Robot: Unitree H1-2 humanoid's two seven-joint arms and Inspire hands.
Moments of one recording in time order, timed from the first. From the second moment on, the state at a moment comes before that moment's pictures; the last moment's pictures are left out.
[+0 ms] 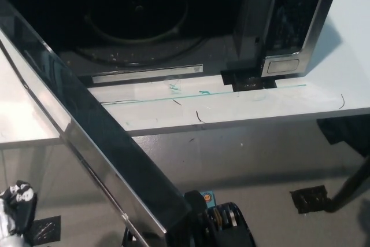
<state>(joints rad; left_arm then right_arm) 0.01 0.02 0.33 0.09 -0.10 -0.12 0.22 -0.40 -0.22 -0.38 0.85 0.10 -0.11 -0.26</state>
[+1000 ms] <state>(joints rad) -0.16 0.18 -0.03 -0.43 0.10 -0.33 0.02 -0.39 -0.24 -0.37 0.85 0.11 -0.12 -0.27</state>
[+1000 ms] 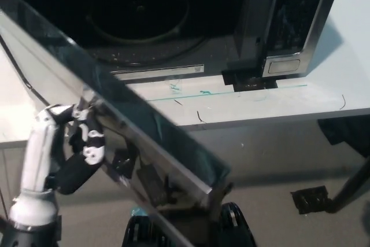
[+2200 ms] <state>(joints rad) -0.76 0.30 -0.12 0.49 0.32 -0.48 0.00 -0.34 -0.24 -0.35 0.85 0.11 -0.12 -0.28</state>
